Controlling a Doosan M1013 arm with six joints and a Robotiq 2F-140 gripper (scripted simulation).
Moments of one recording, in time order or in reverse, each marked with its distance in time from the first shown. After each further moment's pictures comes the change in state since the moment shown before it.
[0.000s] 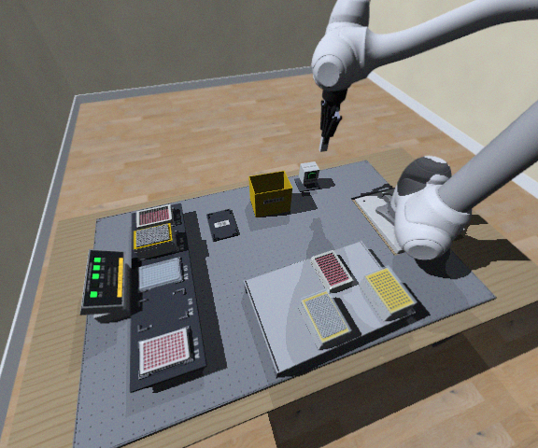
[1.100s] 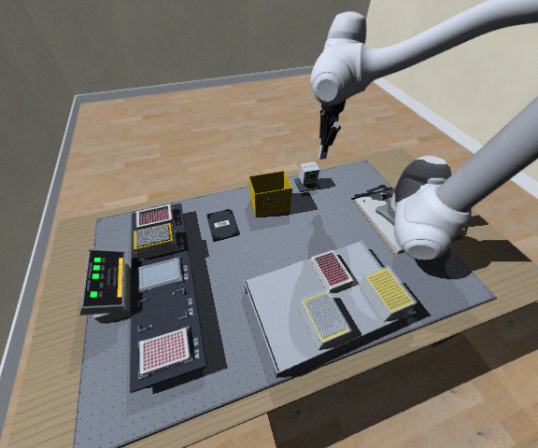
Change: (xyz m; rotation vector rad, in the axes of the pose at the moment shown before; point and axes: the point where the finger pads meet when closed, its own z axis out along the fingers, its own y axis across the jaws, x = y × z) arm -0.002 -0.002 0.034 0.001 -0.001 0.000
